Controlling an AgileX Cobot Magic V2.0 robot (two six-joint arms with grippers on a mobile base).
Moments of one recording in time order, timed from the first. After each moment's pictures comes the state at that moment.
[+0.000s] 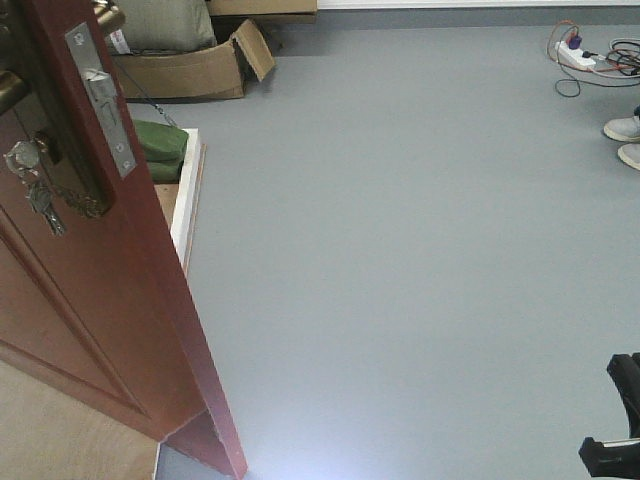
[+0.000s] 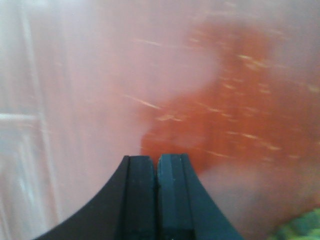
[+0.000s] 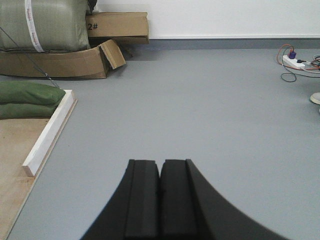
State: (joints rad) left arm -0.12 0.88 -0.90 -1.73 0.02 1.70; right arm 0.05 -0.01 0.03 0.07 0.38 -0.06
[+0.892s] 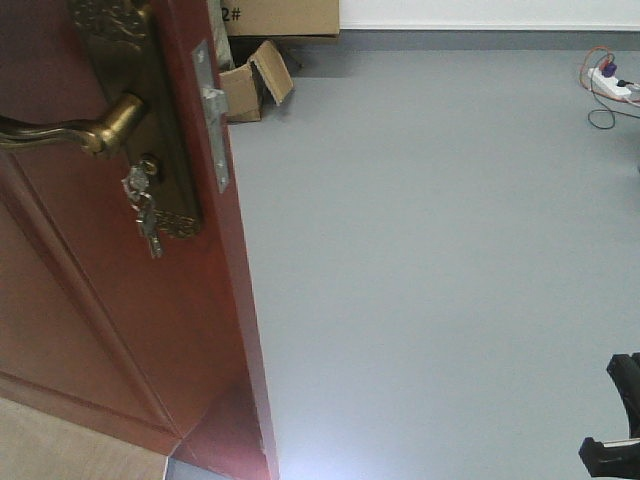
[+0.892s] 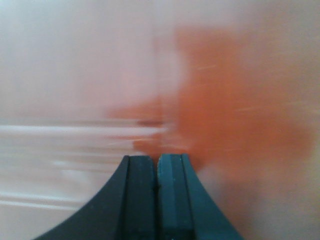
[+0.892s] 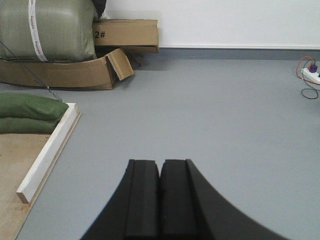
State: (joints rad) left arm -0.12 0.88 -0.90 -1.73 0.02 1.70; right arm 0.05 -0.01 0.03 0.07 0.38 -0.06
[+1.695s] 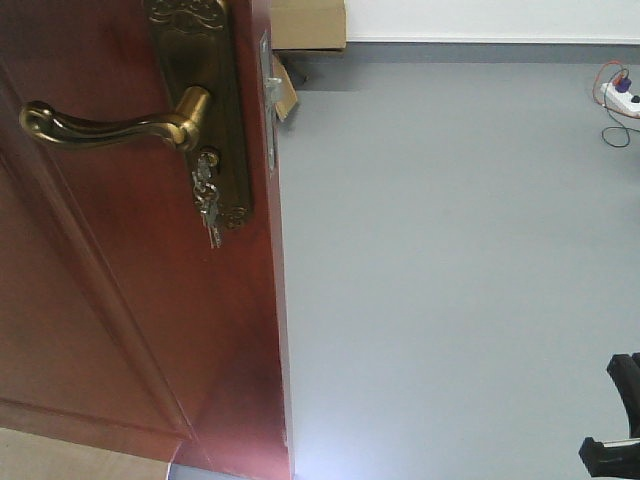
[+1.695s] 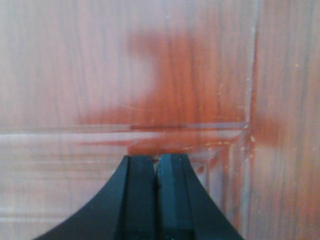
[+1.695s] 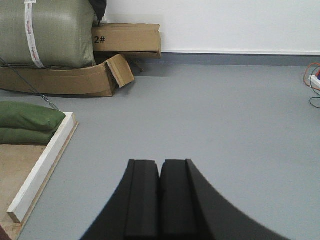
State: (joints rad) left arm -0.12 0.88 -0.90 -1.73 0.03 1.70; right arm 0.05 -0.01 0.03 0.07 0.38 -0.06
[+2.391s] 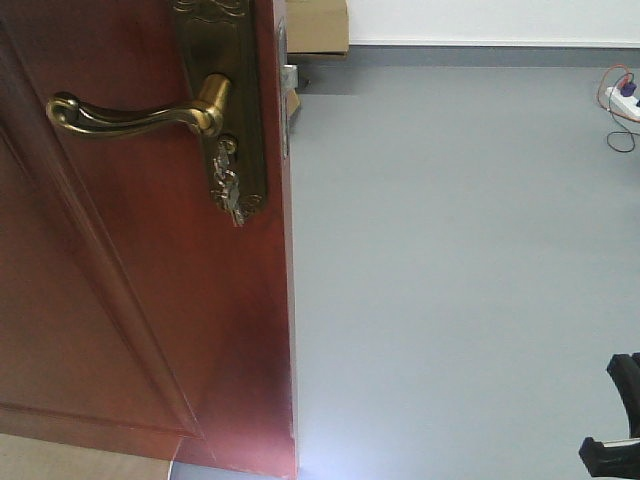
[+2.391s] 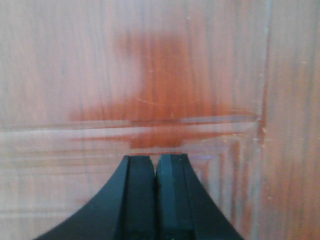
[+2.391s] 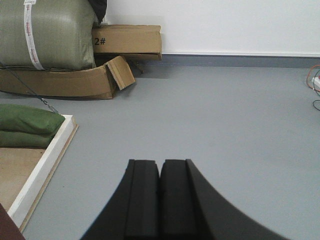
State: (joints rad) left arm -0.12 0.88 -0.90 -1.73 0.03 1.70; right arm 0.05 -0.01 0.03 0.07 0.38 -0.06
